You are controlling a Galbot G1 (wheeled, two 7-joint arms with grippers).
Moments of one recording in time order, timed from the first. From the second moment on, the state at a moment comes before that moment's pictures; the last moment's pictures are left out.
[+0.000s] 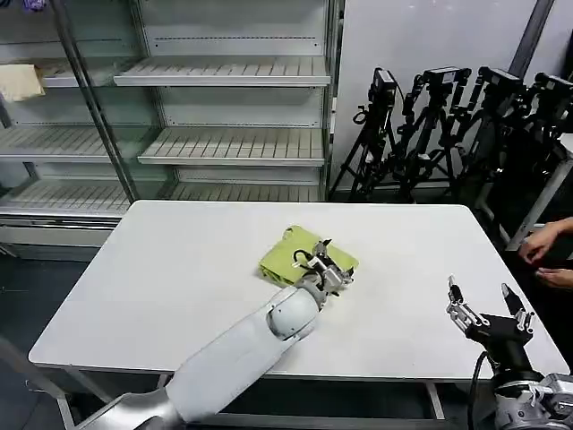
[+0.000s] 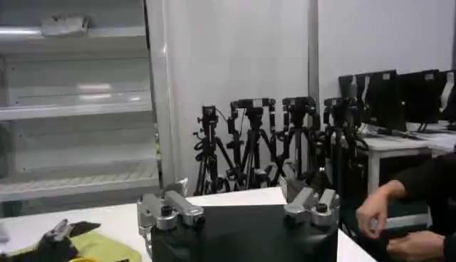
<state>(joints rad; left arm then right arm) 0.41 -1.38 0.45 -1.39 -0.10 0.58 -0.12 -1.65 1.29 0.80 2.51 0.47 -0.40 0.25</state>
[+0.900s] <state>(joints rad) 0.28 -1.57 0.34 -1.08 -0.22 0.55 -0.20 -1.66 1.29 0.81 2.53 0.47 -0.40 0.25</state>
